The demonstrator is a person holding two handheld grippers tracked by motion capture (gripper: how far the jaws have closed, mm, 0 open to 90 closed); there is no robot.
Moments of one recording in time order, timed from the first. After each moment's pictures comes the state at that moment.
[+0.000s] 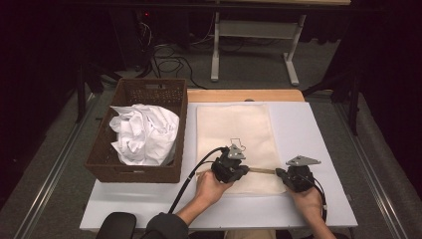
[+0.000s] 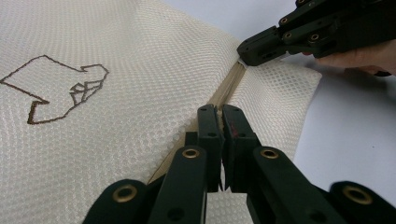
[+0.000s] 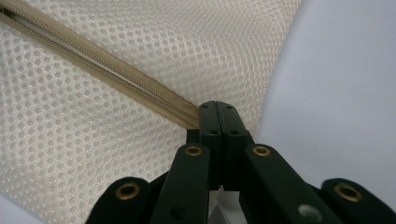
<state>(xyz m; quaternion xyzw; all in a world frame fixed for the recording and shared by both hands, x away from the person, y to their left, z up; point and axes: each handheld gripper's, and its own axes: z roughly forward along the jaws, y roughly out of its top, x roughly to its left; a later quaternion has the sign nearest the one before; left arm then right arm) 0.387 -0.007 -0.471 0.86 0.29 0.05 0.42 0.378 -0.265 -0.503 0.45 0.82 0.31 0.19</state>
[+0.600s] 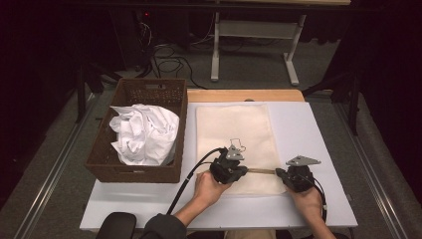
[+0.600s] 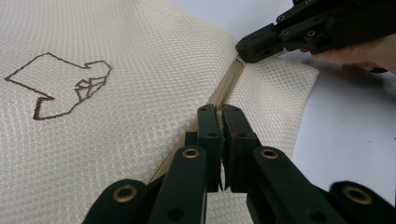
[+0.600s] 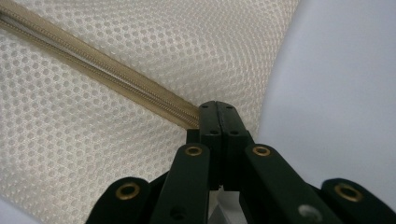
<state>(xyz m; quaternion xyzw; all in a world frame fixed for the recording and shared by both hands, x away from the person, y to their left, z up) 0.384 -0.002 -0.470 0.86 0.29 0.05 0.42 0.378 -0.265 -0.503 0.45 0.82 0.31 0.19</state>
